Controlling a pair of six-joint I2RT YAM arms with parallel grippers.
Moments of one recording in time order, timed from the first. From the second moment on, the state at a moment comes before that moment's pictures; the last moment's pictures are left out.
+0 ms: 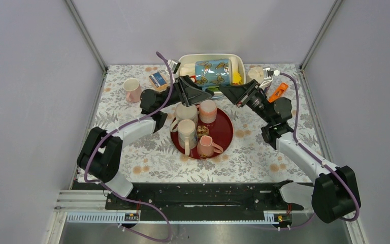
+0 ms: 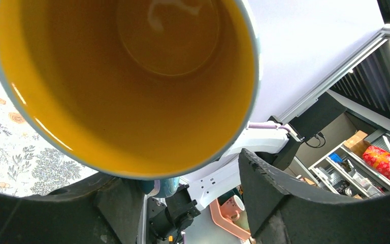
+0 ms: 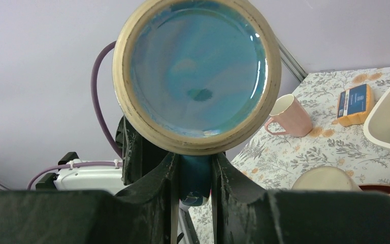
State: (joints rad) left arm -0.50 1.59 0.98 1.23 0.83 -1.32; right arm 0.37 1.19 0.76 0.85 -0.50 1.02
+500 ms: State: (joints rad) left arm -0.47 1.59 0.98 1.23 0.83 -1.35; right arm 0.42 1.19 0.72 0.95 -0.49 0.96
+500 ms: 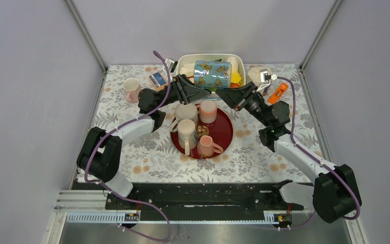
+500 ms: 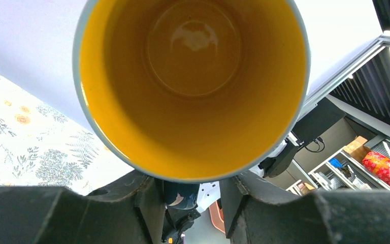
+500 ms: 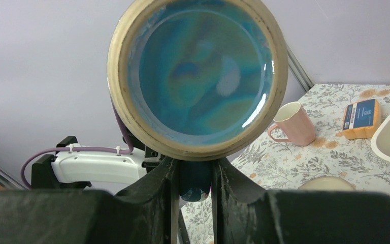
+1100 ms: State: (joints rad) left arm -0.45 1.59 0.98 1.25 0.84 -1.31; right arm 0.47 1.21 0.70 0.98 -0.45 0.93
